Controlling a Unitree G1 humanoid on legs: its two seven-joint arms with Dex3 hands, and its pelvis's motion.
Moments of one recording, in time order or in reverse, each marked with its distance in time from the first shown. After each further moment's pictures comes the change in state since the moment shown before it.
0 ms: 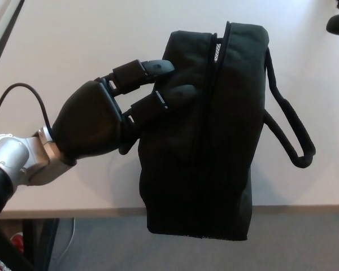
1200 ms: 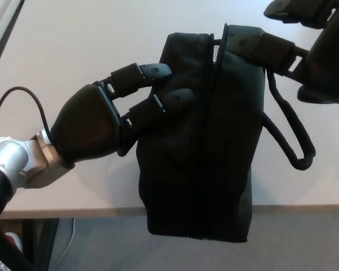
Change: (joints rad) left_arm 0.008 -0.004 -0.007 0.017 0.016 0.012 0.021; right_arm 0.235 0.019 -0.038 -0.292 0.008 -0.043 0.063
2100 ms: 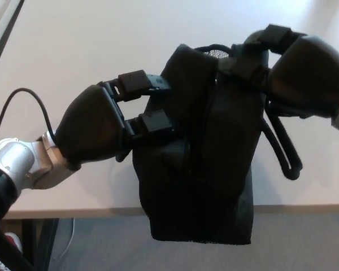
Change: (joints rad) left_arm 0.019 -0.001 0.010 -0.068 0.000 0.014 0.042; right_arm -0.130 0.187 0.269 0.526 -0.208 0.052 -0.337
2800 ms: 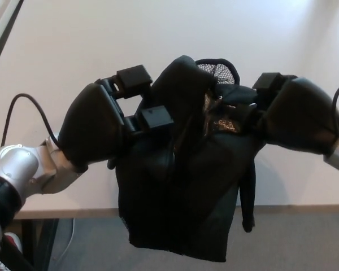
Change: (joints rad) left_arm 0.072 -0.018 0.113 -0.072 -0.032 -0.002 -0.011; right_arm 0.030 0.006 0.166 0.151 -0.069 -0.014 -0.381
